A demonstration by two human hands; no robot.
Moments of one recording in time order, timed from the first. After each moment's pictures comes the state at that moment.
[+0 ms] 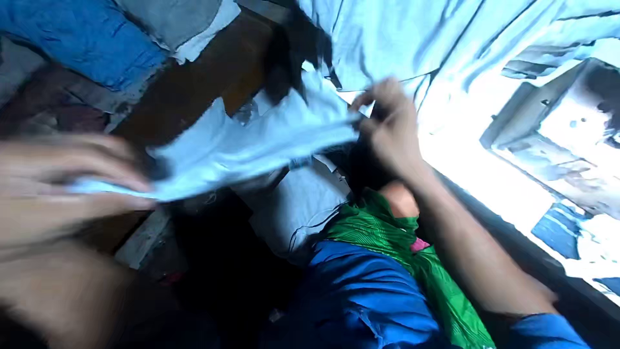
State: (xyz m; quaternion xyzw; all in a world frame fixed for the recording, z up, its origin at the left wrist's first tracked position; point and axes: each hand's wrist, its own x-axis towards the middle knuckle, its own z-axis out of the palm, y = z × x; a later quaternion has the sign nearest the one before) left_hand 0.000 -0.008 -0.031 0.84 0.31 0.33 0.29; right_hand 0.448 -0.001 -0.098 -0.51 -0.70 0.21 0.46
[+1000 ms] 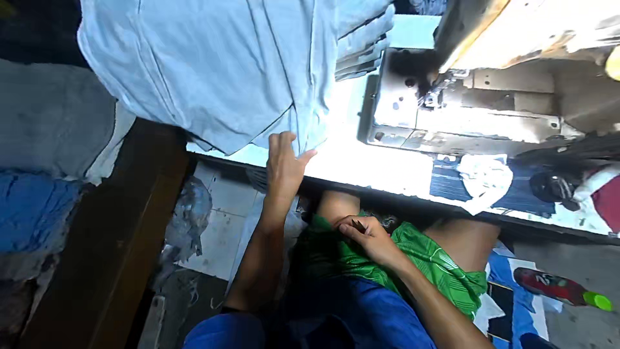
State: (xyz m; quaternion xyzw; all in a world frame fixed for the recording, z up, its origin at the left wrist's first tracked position) left_hand 0.440 0.038 -0.155 0.87 0.39 0.22 0.23; right_hand 0.538 -0.199 -0.232 -0.54 -0.41 0.47 0.56
